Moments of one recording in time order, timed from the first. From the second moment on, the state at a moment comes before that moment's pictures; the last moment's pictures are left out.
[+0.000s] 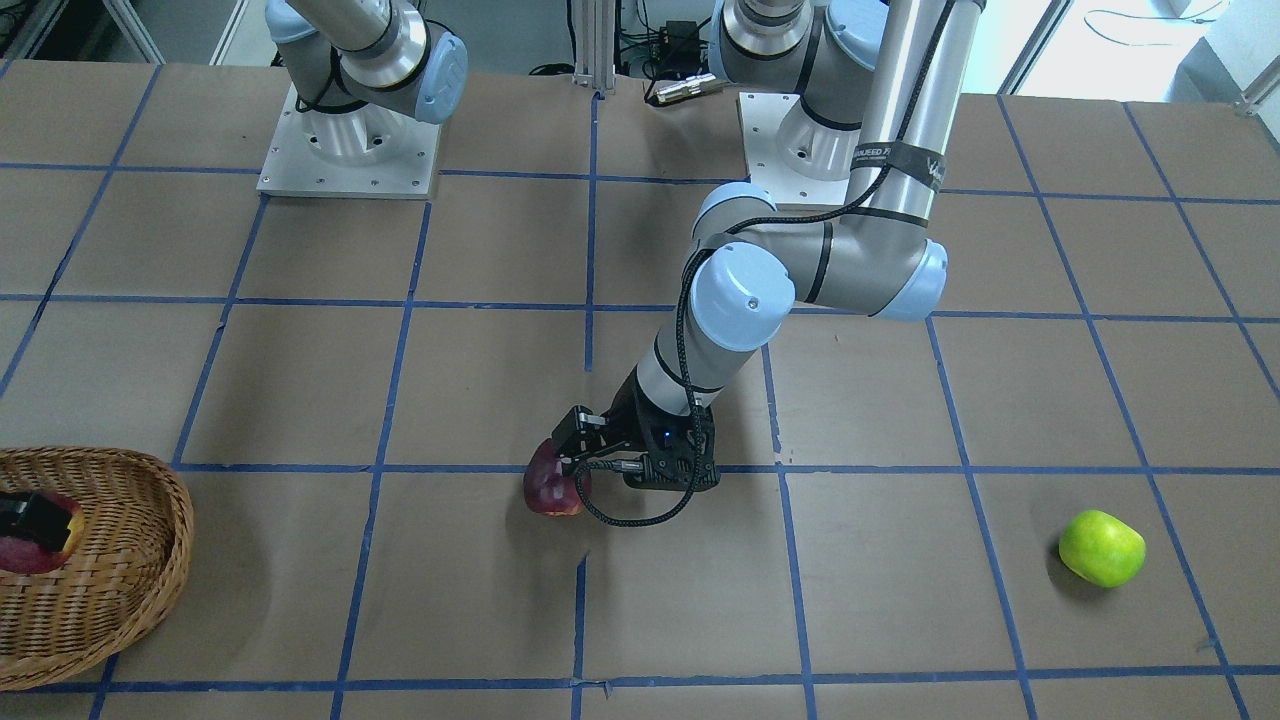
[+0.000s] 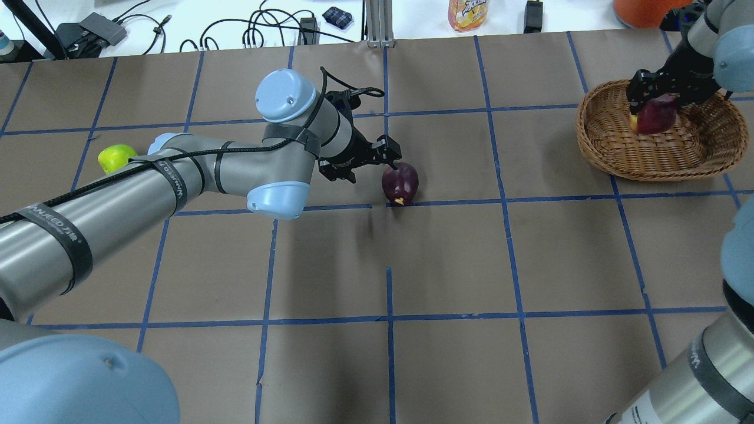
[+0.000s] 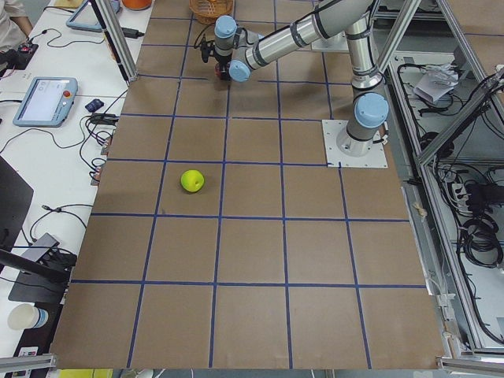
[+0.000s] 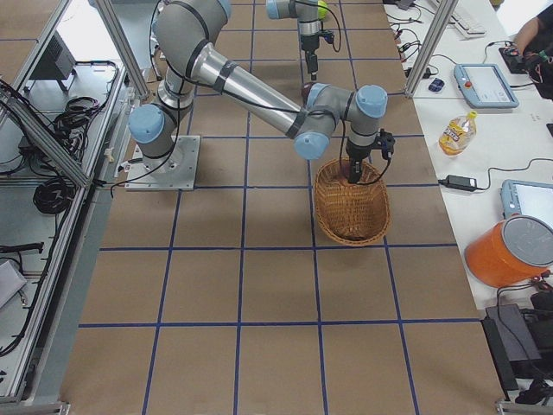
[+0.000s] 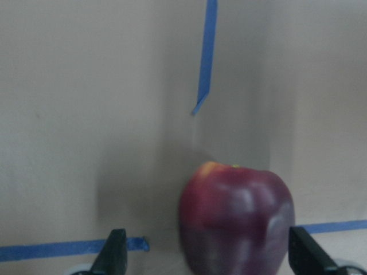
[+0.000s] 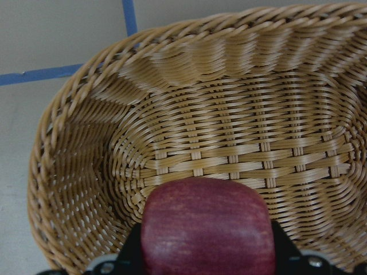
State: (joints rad) left arm -1.78 -2.02 -1.75 -0.70 1.25 -0.36; right arm 1.14 -1.06 1.46 -2.00 -1.57 -0.30
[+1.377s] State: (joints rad) left arm -1.14 -2.00 -1.50 -1.17 1.65 0.81; right arm 1.30 -1.18 1.44 -1.86 -1.52 -0.17
